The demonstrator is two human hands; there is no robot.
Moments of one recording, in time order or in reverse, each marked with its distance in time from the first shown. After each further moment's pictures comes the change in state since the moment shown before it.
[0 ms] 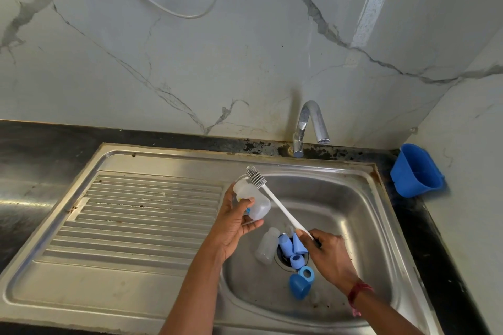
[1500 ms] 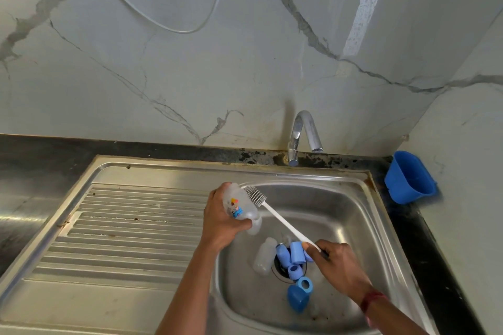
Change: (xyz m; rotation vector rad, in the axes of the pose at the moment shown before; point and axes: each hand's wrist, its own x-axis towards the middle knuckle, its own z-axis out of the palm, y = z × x) left_hand 0.016 0.014 -0.014 0.900 0.215 0.497; right_hand 0.002 0.019 -0.022 -0.199 -0.047 -0.082
